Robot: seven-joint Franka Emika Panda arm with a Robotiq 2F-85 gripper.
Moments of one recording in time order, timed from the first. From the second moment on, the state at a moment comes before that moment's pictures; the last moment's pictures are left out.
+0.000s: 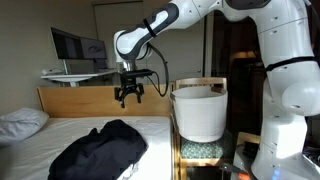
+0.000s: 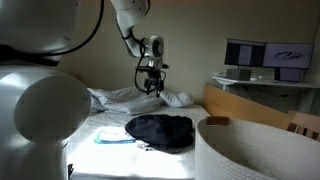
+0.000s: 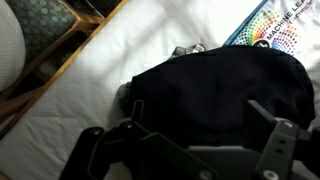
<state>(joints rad) 0.11 0.24 0.09 -1.85 -0.02 2.05 0.48</state>
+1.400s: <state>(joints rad) 0.29 0.56 0.00 -1.67 -0.19 2.26 0.60</state>
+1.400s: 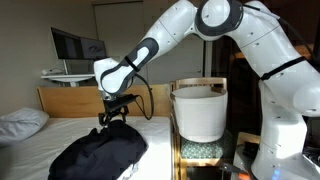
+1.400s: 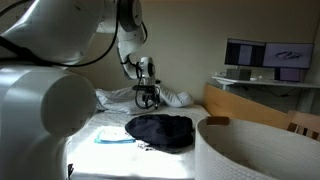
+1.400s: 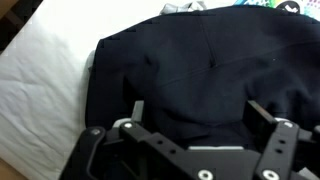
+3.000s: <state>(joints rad) 0.26 1.10 -0.05 -1.20 -0.12 2.12 0.54</state>
